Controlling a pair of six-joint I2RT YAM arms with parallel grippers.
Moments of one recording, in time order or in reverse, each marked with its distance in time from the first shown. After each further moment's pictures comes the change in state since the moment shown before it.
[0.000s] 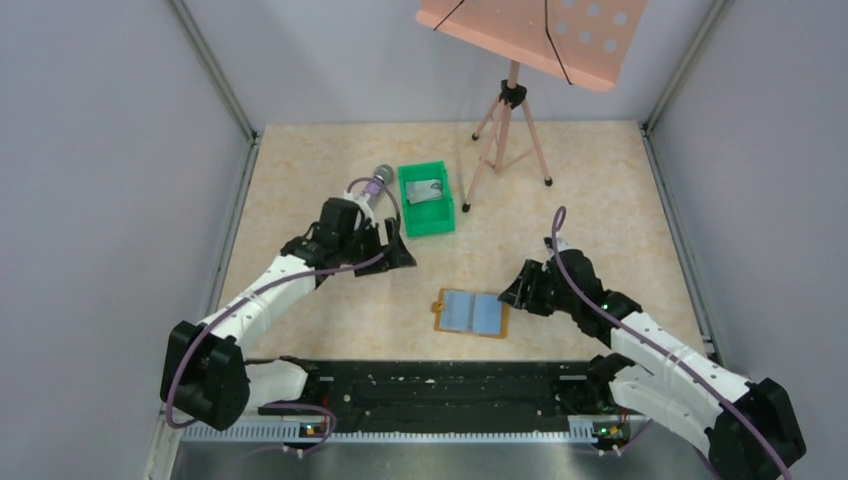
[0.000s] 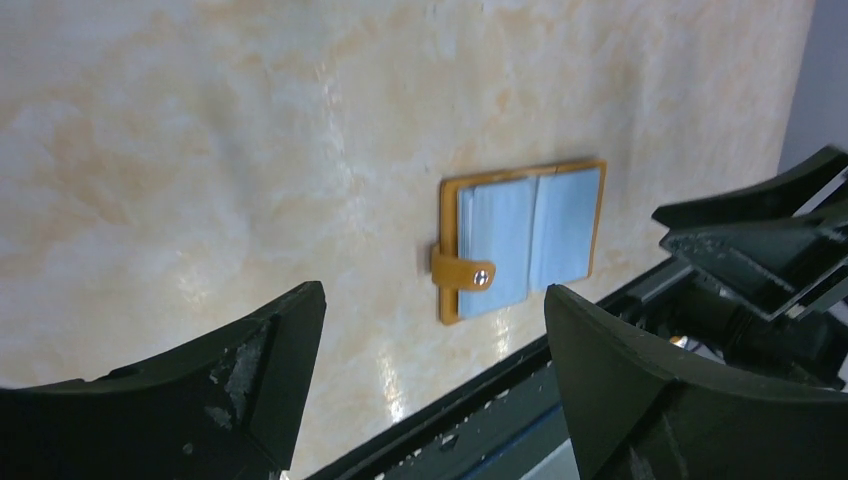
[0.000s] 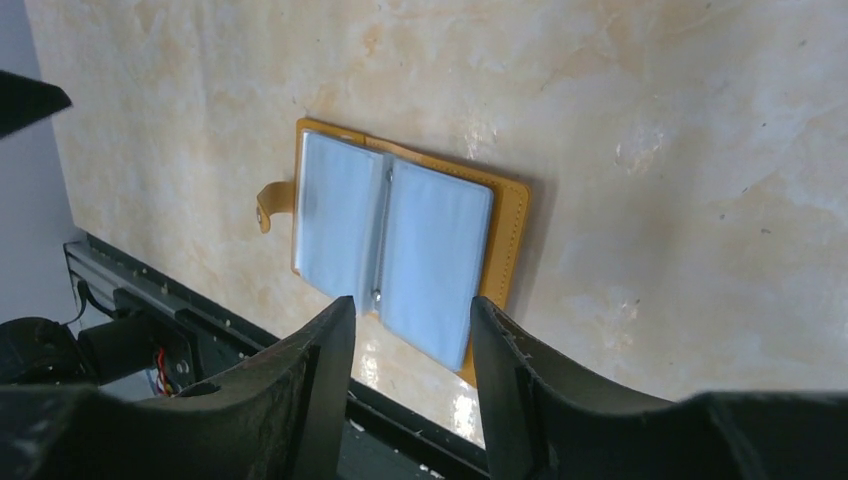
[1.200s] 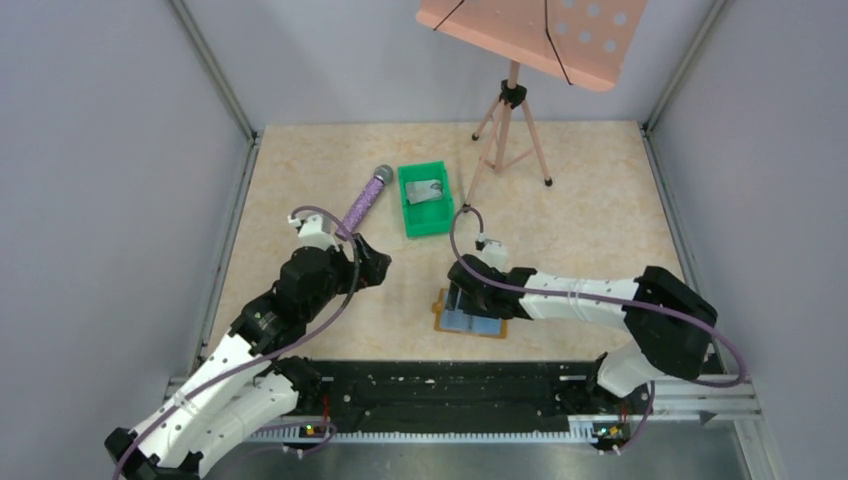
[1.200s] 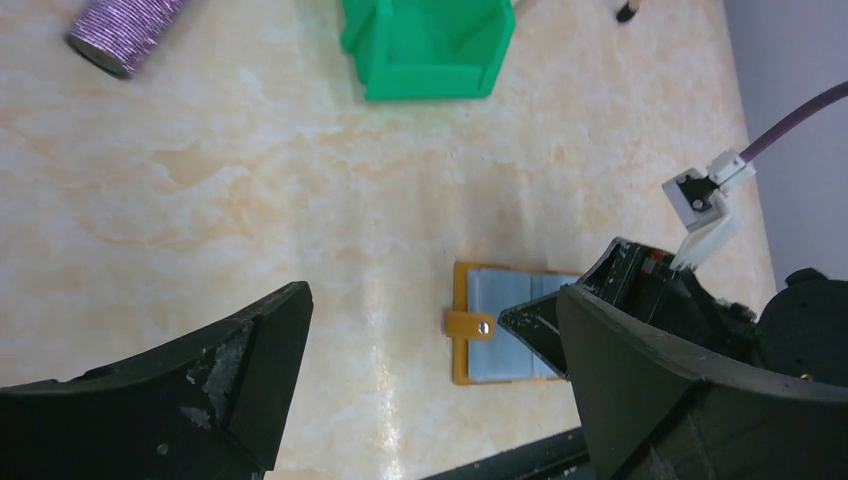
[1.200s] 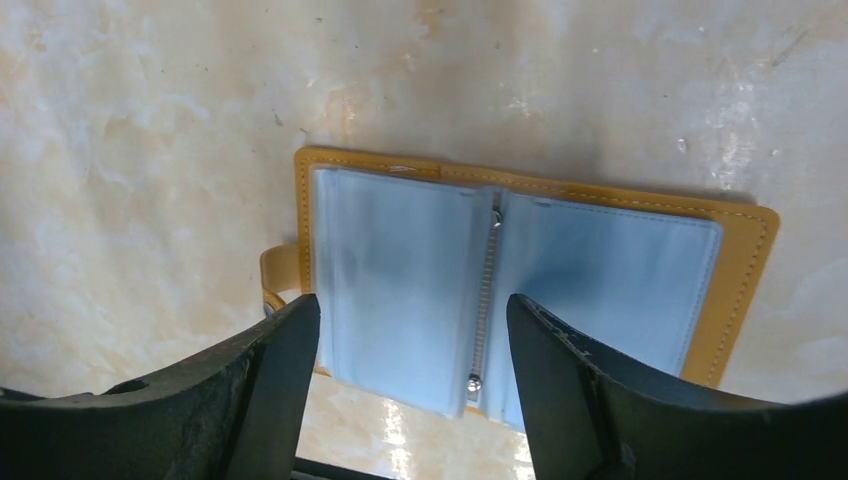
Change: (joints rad) left arm -0.251 -0.549 -0.192 -0.026 -0.531 -0.131; right arm 0.466 0.640 0.374 -0.055 0.473 0.307
